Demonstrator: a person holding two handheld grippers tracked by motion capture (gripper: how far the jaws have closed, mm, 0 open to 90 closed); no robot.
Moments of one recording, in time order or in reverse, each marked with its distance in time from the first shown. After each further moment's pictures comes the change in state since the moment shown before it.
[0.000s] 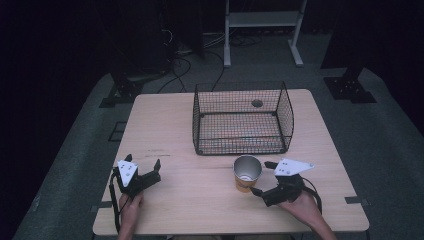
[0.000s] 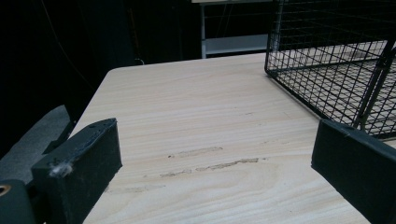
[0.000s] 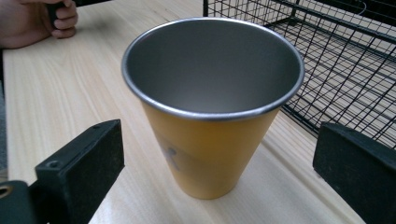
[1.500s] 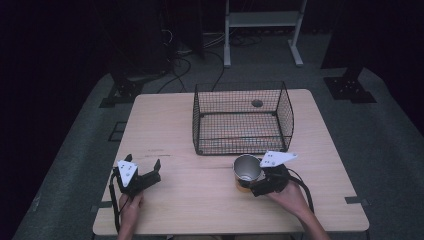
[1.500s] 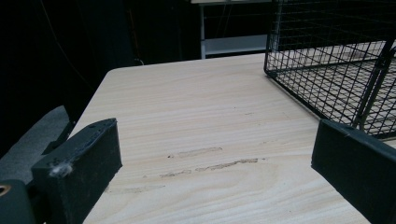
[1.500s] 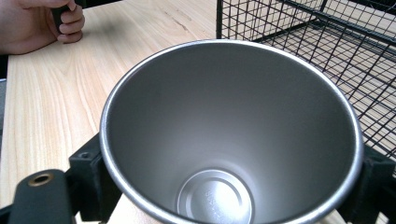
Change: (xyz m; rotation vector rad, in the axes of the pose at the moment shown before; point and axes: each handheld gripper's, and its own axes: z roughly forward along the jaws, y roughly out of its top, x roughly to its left) left arm 0.000 0.000 0.000 -0.001 -0.003 0.001; right arm -0.004 0.018 0.032 0.021 0.067 -0.007
